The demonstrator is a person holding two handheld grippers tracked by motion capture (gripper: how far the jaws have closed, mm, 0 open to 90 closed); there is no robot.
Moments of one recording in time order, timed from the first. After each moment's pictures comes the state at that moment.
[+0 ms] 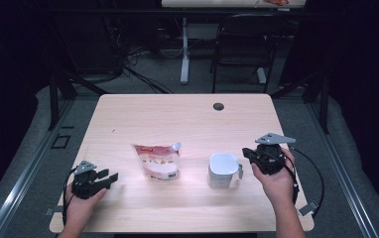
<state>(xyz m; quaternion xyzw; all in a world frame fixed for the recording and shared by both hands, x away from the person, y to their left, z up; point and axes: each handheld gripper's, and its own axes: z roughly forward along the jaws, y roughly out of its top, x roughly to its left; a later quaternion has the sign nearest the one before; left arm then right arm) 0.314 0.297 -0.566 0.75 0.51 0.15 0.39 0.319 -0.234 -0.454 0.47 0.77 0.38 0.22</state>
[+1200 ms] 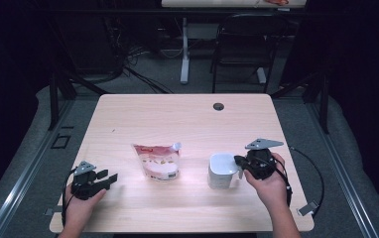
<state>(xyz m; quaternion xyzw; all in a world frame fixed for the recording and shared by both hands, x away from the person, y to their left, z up) 0.311 0.296 -0.566 0.75 0.51 0.16 0.39 0.317 -0.218 -0.468 0.45 0.80 0.36 0.18</state>
